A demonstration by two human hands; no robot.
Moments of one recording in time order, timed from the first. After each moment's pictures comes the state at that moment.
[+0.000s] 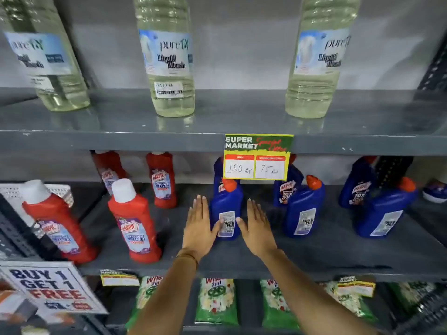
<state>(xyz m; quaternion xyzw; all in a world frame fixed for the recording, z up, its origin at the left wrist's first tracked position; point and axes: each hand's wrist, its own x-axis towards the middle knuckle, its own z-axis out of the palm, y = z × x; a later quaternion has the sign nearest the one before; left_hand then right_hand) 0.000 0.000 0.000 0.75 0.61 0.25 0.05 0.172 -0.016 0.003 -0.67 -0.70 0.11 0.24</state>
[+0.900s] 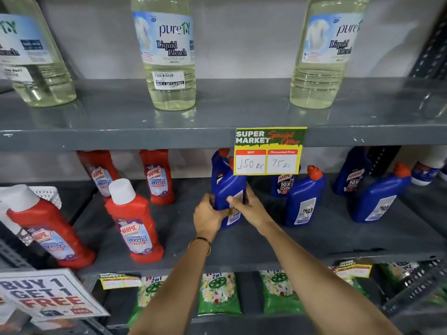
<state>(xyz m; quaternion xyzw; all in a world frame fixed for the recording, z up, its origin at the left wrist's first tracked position) 0.020 0.014 0.028 0.60 0.60 0.44 0.31 0.154 0.005 0.038 -0.54 -0.55 0.44 0.46</state>
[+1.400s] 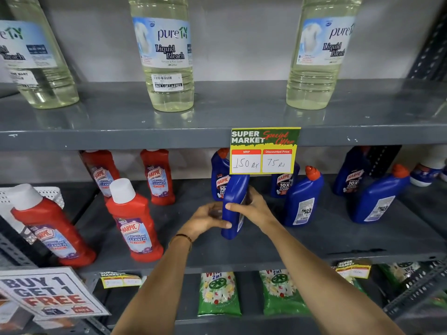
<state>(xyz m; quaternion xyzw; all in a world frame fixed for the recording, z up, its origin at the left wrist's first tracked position) -0.010 0.017 0.033 0.62 0.42 0.28 0.59 0.162 -0.003 0.048 -0.55 -0.55 0.42 0.46</state>
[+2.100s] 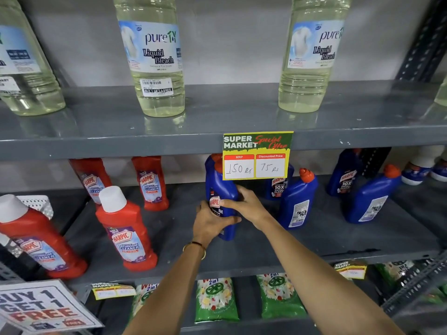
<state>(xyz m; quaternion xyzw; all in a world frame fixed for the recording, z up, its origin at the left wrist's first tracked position) 0.030 0.014 0.031 0.60 0.59 0.38 0.38 0.158 0.008 0.066 -0.52 -0.56 0.46 0.46</state>
